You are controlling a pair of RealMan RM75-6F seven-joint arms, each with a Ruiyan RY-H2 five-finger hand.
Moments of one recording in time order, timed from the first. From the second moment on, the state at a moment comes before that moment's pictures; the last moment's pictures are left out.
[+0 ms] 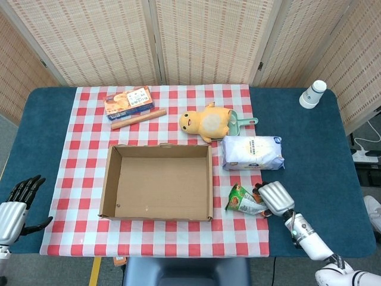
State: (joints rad) left arm -0.13 -1.12 0.00 -1.47 1.57 1.47 -0.24; right arm 0.43 -1.45 0.00 -1.32 -1.53 1.04 -0.09
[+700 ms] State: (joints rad) left arm -0.13 -1.12 0.00 -1.47 1.58 1.47 -0.23; right arm 0.38 -1.28 0.01 -1.51 -1.61 1.28 -0.07
